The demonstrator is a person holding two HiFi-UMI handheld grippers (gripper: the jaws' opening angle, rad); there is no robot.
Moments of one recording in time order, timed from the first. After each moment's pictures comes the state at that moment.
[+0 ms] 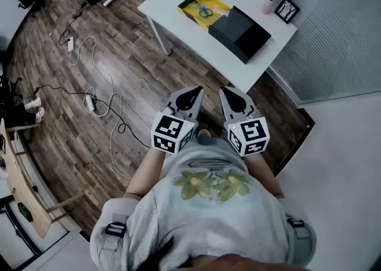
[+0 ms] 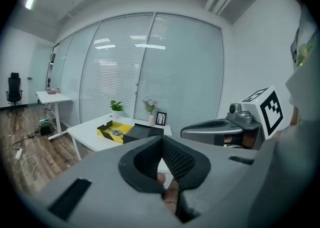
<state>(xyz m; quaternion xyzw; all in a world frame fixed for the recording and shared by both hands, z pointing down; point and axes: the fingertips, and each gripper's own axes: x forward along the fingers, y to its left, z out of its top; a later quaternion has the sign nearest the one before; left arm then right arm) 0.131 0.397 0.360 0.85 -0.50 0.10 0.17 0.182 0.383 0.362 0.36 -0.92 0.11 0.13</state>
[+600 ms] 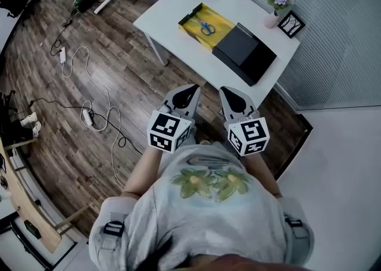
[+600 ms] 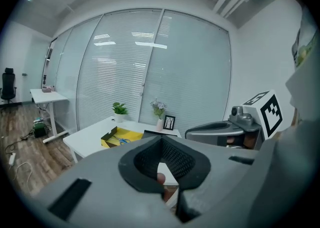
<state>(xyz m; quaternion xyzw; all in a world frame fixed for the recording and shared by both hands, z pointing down) 0.057 0.270 0.362 0.86 -0.48 0.09 0.17 0.121 0.261 0.369 0.38 -0.91 0.12 0.14</state>
